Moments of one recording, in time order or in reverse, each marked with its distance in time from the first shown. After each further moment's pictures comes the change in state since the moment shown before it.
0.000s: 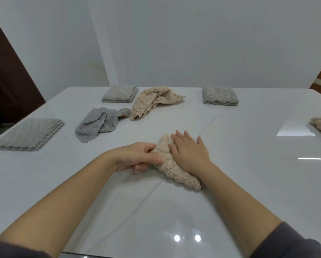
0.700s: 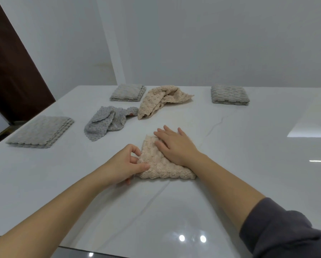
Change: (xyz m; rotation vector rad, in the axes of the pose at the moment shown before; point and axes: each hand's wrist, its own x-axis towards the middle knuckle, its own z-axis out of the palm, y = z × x) left_hand -0.033 -0.044 -0.005 0.088 0.477 0.000; right_hand 0.034 -0.036 0.007 0.100 0.023 -0.324
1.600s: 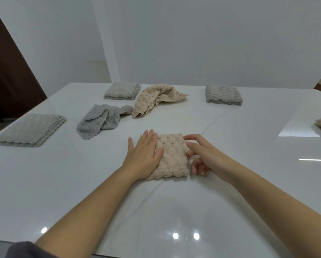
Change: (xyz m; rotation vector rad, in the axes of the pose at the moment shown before) left_hand 0.048 0.009 0.052 0.833 0.164 0.231; right_hand -0.084 0.020 -0.052 1.029 -0.074 0.506
